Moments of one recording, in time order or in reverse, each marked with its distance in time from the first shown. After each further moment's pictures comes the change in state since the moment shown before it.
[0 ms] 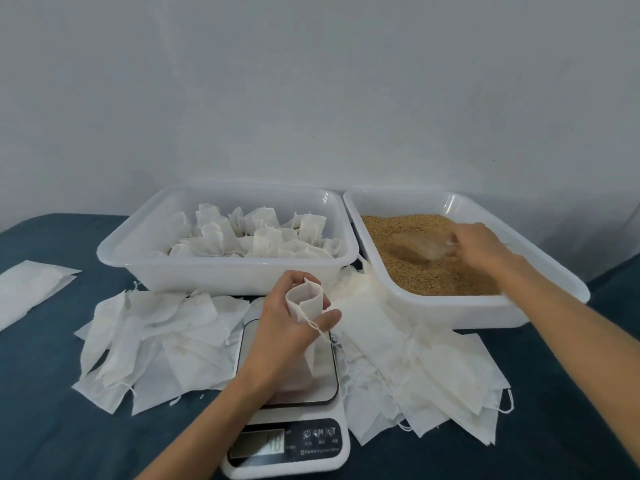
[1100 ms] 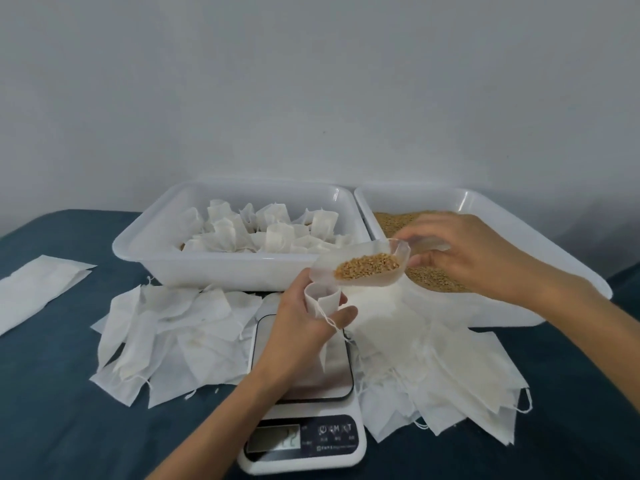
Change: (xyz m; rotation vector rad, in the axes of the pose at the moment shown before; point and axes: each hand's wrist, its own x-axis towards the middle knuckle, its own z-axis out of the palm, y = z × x) left_hand 0.001 0.000 0.000 0.073 0.000 -0.024; right_hand -0.114 -0.112 -0.093 0.463 -0.002 -0.606
